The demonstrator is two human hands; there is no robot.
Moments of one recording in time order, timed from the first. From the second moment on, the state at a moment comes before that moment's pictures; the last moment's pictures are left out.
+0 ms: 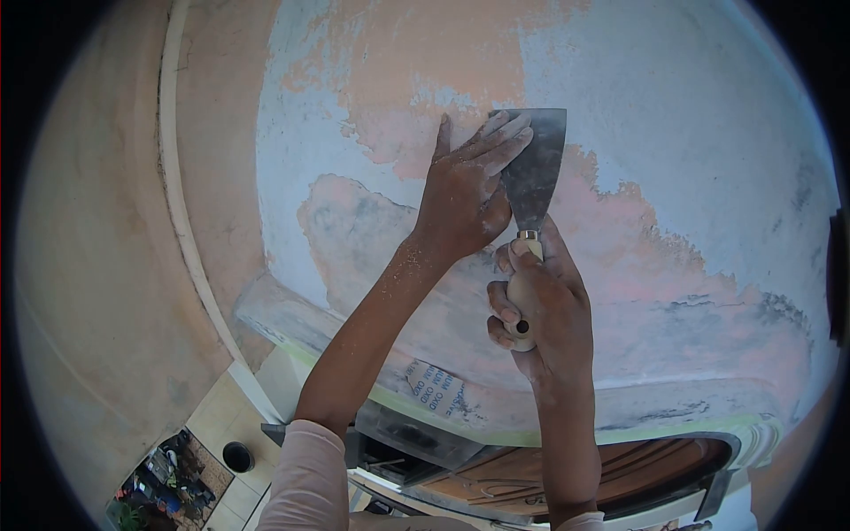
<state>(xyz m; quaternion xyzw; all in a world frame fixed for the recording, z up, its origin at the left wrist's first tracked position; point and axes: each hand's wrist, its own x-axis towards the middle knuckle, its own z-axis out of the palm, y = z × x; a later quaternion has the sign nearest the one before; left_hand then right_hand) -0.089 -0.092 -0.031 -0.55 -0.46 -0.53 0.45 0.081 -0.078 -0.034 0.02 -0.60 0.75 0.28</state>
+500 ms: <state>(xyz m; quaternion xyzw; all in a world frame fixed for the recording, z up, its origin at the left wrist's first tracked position) -0.089 -0.086 -0.038 -0.54 -0.47 -0.53 0.46 0.084 -0.077 -0.037 0.00 -0.60 0.75 0.28</state>
